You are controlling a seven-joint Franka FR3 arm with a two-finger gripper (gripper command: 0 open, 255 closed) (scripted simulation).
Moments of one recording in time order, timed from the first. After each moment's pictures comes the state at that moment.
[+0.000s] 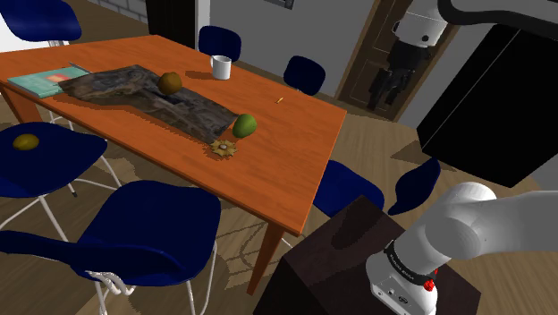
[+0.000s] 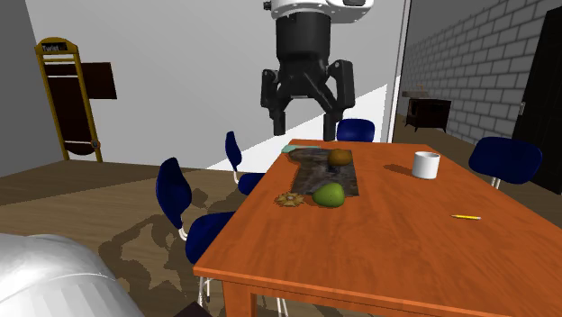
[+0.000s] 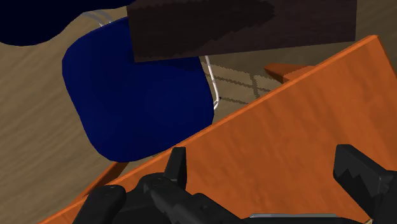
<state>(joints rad) -0.02 -0.74 -0.01 -2.28 -0.05 1.51 0.03</state>
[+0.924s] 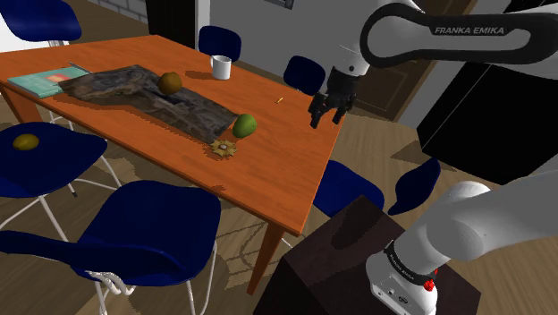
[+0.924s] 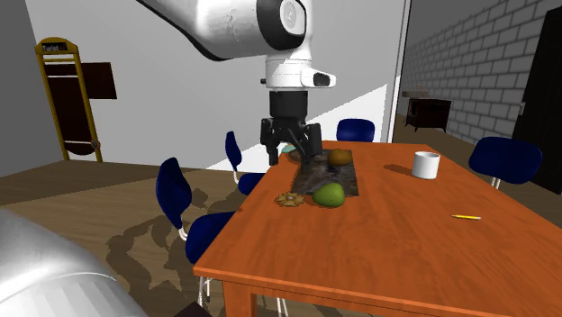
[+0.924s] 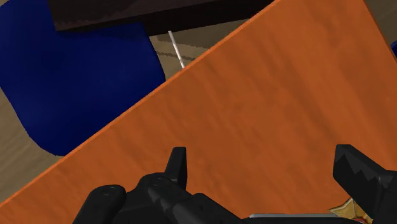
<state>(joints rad) 0.02 -0.50 0.13 -2.36 0.05 1.86 0.25</state>
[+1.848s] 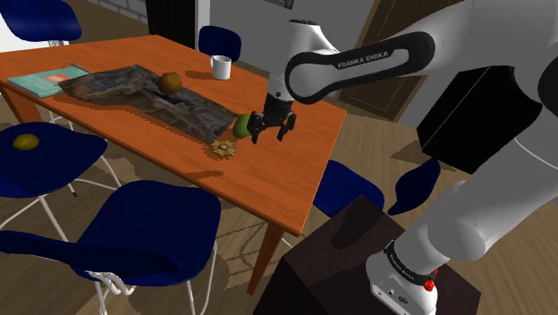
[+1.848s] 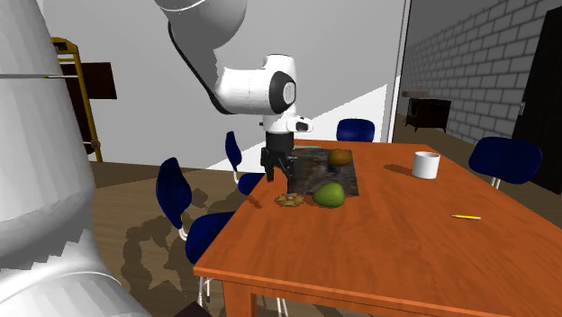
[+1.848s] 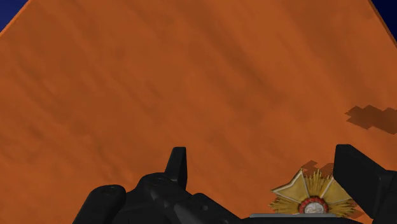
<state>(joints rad) 0.05 -0.04 0.28 -2.20 0.03 2.20 0.53</state>
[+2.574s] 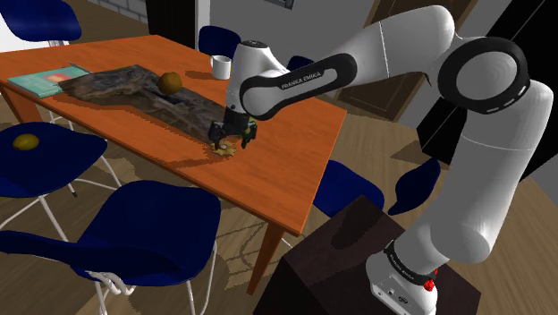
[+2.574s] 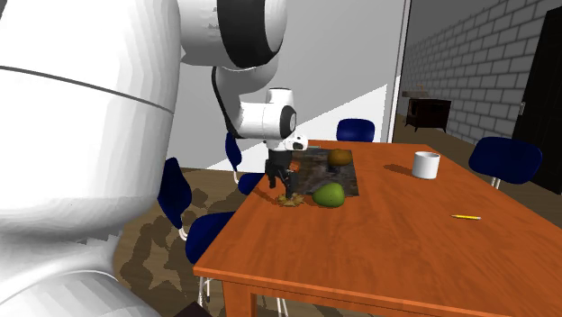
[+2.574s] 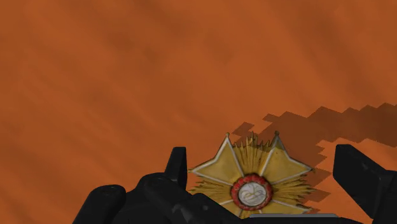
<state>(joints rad) 0.12 0.35 0.28 -1.89 -0.11 2.31 0.73</state>
